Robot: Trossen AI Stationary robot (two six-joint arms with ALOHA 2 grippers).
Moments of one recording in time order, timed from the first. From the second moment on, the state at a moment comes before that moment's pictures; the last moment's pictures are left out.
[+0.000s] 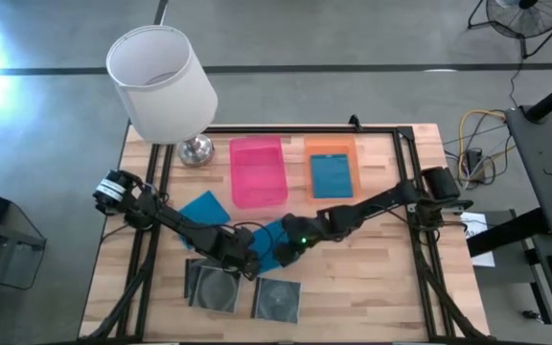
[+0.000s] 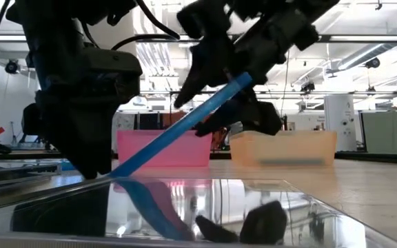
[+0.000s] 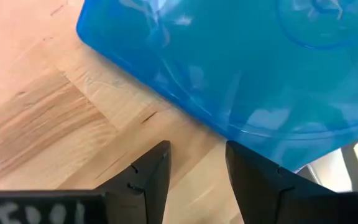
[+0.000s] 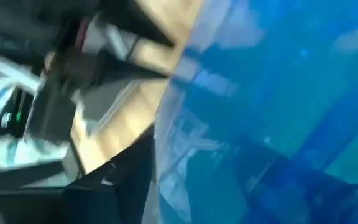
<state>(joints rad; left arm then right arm) -0.39 1.82 0.96 -0.40 -0.15 -1.26 0.20 1.88 1.12 0.00 -0.09 1.17</state>
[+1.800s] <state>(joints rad) -0.55 1.46 1.01 -0.47 -0.55 -1.47 -0.32 1.23 0.85 -0.81 0.07 1.11</state>
